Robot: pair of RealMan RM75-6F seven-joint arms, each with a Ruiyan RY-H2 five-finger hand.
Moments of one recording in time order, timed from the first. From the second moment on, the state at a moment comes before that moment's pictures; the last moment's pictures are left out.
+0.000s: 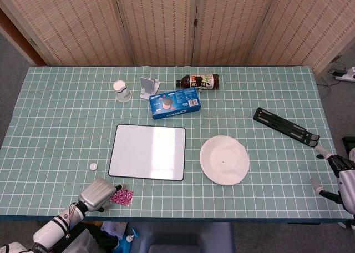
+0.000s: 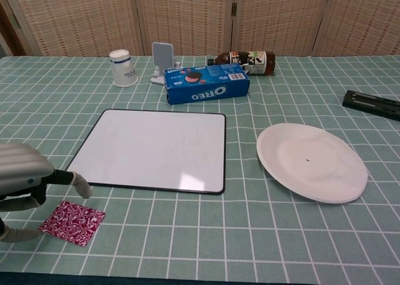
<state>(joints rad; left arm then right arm) -0.52 -1.21 0.05 -1.79 1.47 0.84 0.44 0.02 -1.02 0.04 -1.58 -1.59 1.58 0.21</state>
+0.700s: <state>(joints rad) -0.56 -1.29 0.06 -1.78 1.29 0.84 0.59 0.01 -1.03 0.04 -1.55 -1.57 1.58 0.24</state>
